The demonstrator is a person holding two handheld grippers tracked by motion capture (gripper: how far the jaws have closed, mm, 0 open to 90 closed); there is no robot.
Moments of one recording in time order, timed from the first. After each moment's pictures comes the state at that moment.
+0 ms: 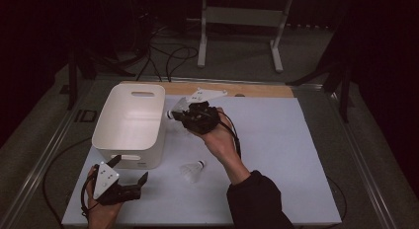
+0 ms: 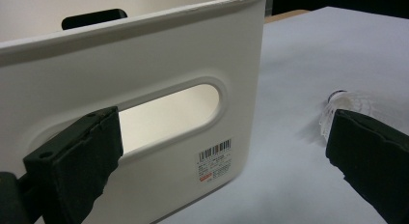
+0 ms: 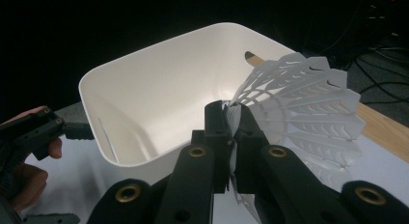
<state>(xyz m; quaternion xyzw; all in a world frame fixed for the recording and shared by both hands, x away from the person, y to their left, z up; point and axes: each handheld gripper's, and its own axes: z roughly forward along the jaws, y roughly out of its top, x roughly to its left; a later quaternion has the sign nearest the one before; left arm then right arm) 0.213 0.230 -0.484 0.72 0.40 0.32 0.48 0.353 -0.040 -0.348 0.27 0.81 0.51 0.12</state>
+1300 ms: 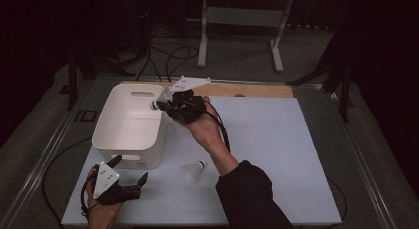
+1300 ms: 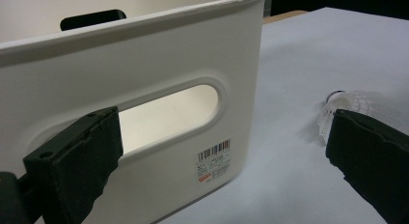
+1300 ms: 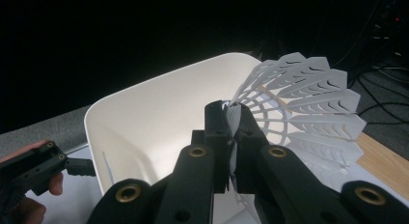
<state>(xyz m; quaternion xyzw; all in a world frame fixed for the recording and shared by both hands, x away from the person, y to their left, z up) 0.213 0.230 -0.484 0.72 0.40 0.32 0.48 0.366 -0.005 -0.325 0.24 0.81 0.52 0.13</state>
